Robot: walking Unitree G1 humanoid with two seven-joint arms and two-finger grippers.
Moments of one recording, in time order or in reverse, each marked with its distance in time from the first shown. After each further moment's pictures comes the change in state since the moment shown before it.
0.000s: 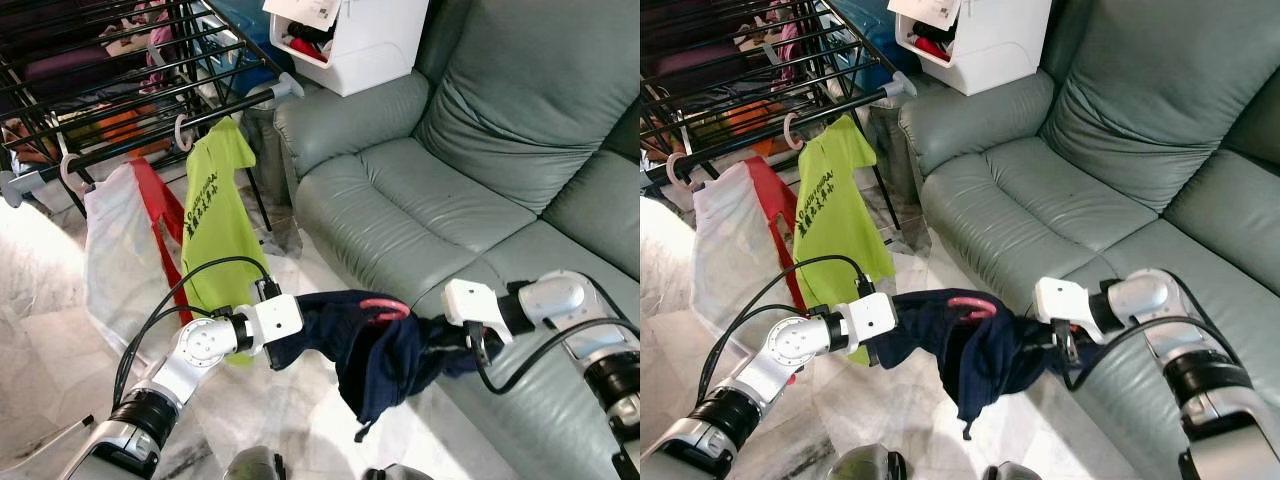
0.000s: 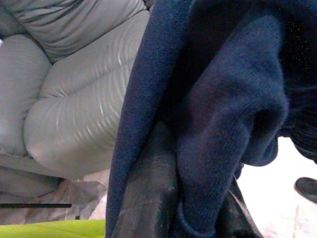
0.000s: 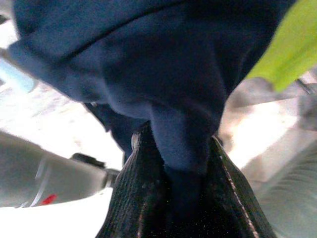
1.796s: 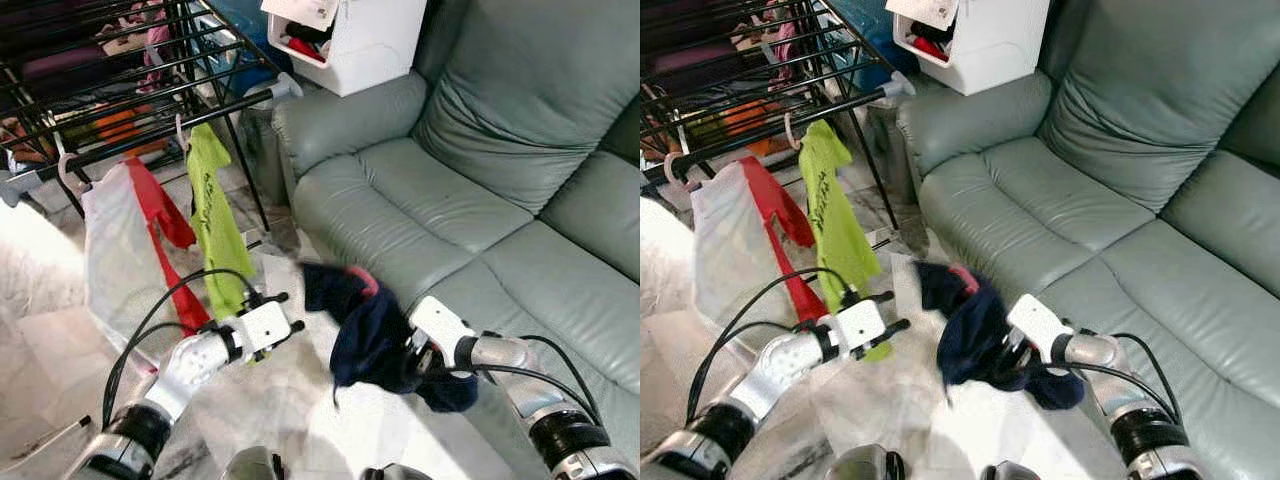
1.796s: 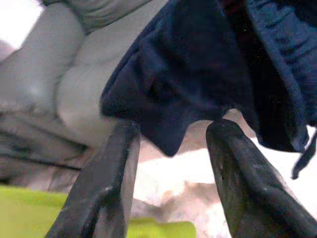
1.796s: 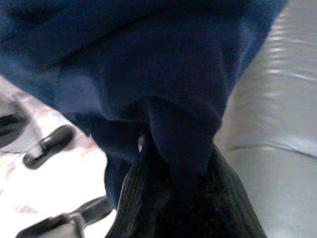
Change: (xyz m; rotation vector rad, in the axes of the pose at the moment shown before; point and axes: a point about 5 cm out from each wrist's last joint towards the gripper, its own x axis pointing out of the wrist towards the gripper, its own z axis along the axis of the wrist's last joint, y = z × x) left arm -0.016 -0.006 -0.027 -0.051 0.094 0.203; right arm 0.069 0.017 -0.035 0.423 0.052 -0.630
